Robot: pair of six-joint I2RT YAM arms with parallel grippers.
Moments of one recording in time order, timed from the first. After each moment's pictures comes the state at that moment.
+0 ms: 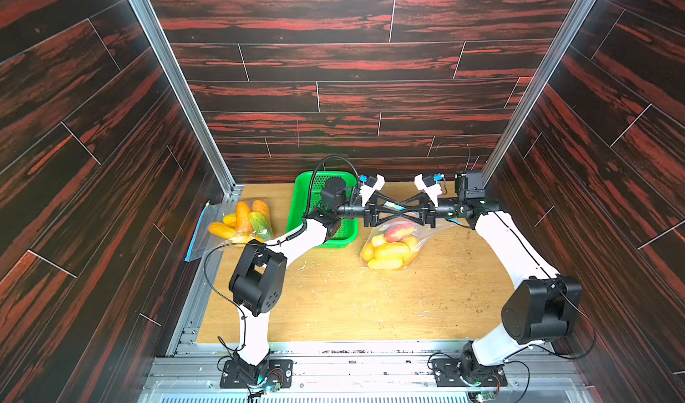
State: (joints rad) left arm -0.51 1.96 1.48 0.53 1.06 -0.23; right arm 0.14 1.61 1.46 -0.58 -1.19 -0.54
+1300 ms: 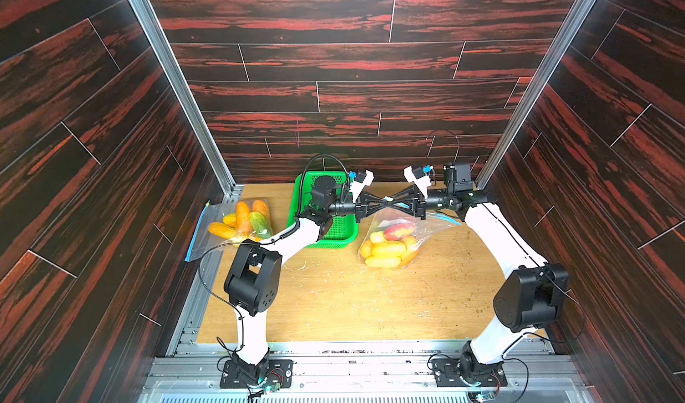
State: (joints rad) left arm -0.47 1.94 1.46 0.59 1.09 -0.29; right arm 0.21 1.70 1.58 -0.52 -1.21 -0.47
